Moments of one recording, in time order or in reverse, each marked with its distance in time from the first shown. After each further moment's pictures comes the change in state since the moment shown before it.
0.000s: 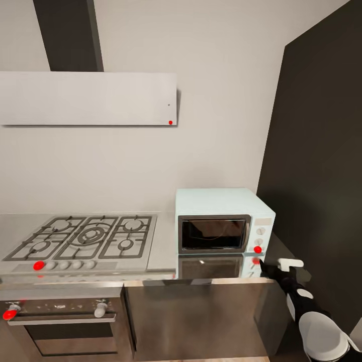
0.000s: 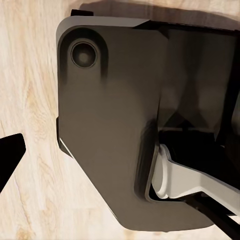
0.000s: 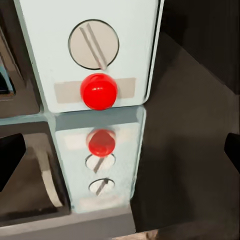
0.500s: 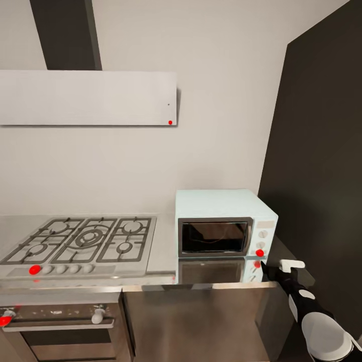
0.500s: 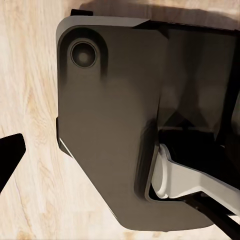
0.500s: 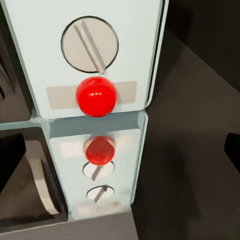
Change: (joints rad) left arm 0.000 0.000 0.000 0.000 0.000 0.001 0.000; right arm 0.000 -0.022 0.003 0.027 0.003 0.005 0.002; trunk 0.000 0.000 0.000
